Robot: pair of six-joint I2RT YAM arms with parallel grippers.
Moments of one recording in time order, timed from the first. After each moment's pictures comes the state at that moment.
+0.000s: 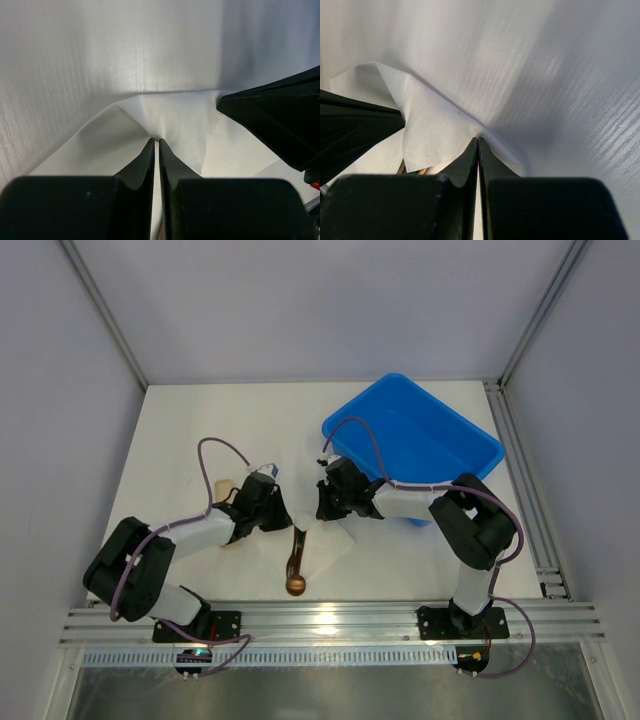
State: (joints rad) left arm -0.57 1.45 0.60 0.00 0.06 -0.66; right arm 0.76 1.83 0.99 -0.01 -0.14 0.50
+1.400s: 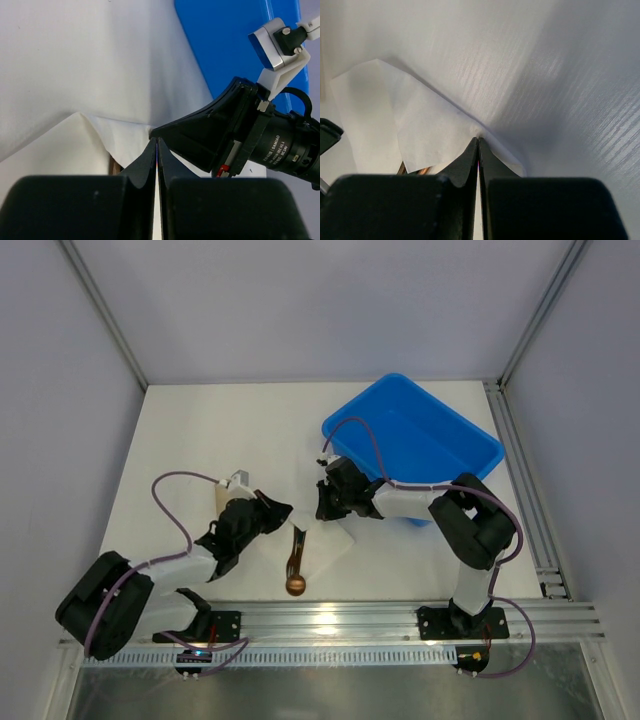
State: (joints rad) left arm -0.61 1.18 0.26 0.55 -0.11 -0.97; right arm 0.76 1.83 0.99 0.00 -0.15 0.50
